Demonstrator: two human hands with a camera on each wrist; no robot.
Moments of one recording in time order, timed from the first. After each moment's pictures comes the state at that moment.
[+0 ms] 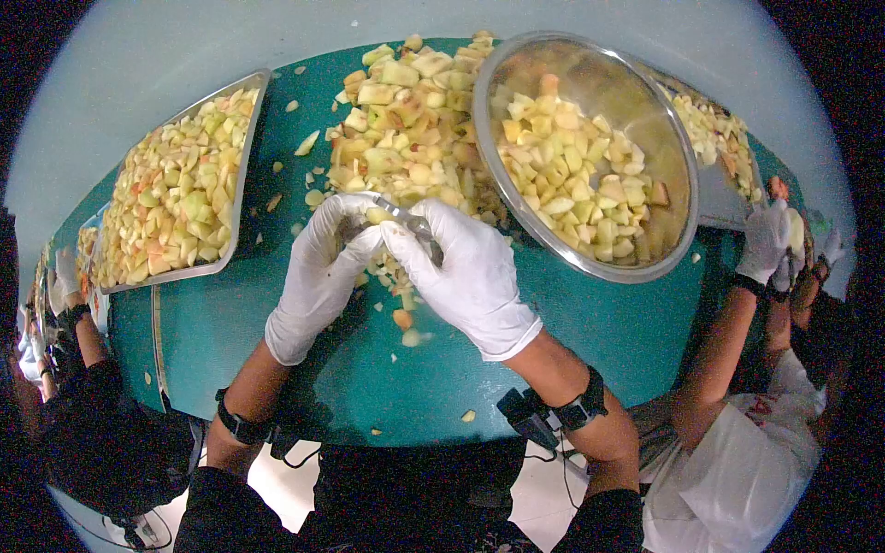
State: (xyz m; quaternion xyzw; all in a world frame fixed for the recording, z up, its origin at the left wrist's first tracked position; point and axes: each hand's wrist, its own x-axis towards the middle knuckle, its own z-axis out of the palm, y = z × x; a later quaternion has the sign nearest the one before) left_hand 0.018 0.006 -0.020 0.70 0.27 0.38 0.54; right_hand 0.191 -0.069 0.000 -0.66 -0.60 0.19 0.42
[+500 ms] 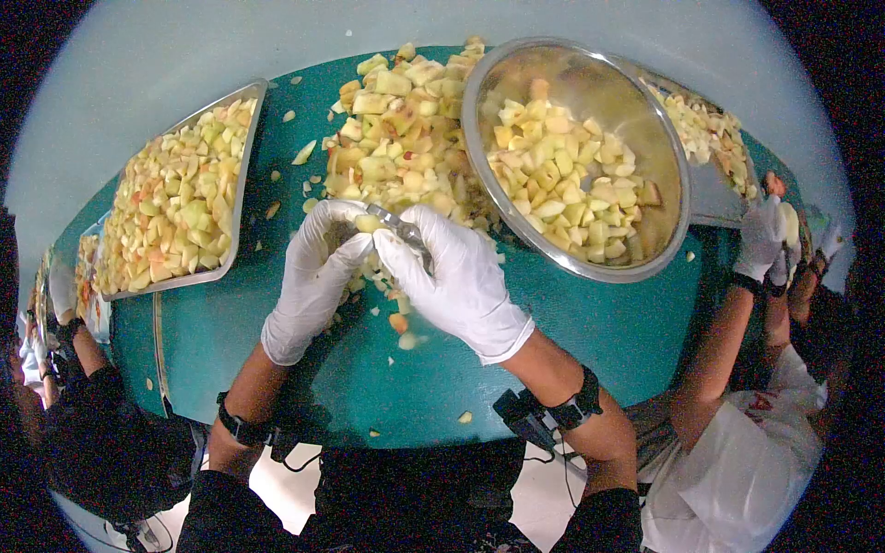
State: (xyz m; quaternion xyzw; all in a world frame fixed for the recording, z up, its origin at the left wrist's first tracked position) left_hand 0.015 0.005 -0.018 0.63 0.26 0.37 0.63; right_hand 0.192 -0.069 -0.003 -0.61 -0.61 0.23 0.46
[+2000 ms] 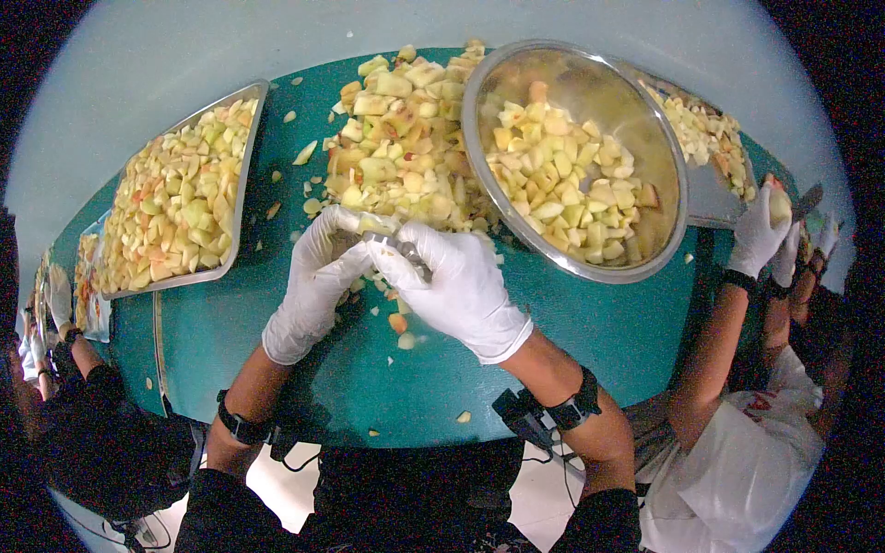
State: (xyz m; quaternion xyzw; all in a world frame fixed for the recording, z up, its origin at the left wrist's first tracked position) left_hand 0.017 0.002 -0.017 0.54 0.27 0.35 0.72; right_hand 0.191 -0.073 0.000 -0.60 -0.63 0.20 0.45
